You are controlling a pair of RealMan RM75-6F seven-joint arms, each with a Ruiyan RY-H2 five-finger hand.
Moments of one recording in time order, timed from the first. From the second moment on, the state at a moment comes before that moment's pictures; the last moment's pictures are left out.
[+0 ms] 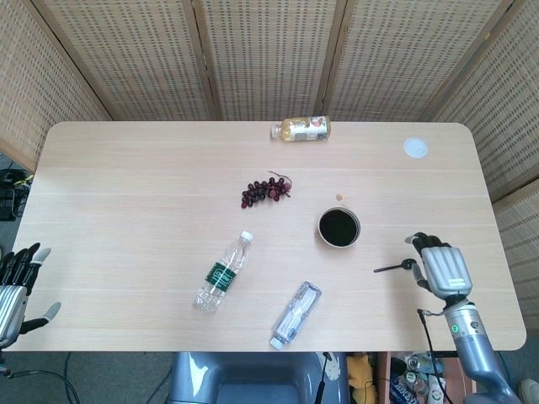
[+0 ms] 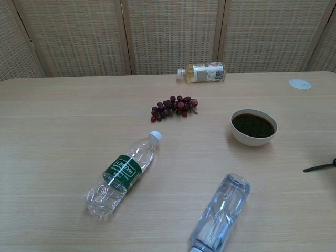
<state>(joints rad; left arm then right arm) -0.04 -1.13 0.02 -1.58 1.55 1.50 0.03 0.40 -1.26 0.01 -1.61 -1.17 1.28 -0.31</state>
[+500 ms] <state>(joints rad) -0.04 -1.14 0.01 -1.59 1.57 1.52 0.03 0.31 -1.32 0.03 -1.54 -1.29 1.40 -0.28</state>
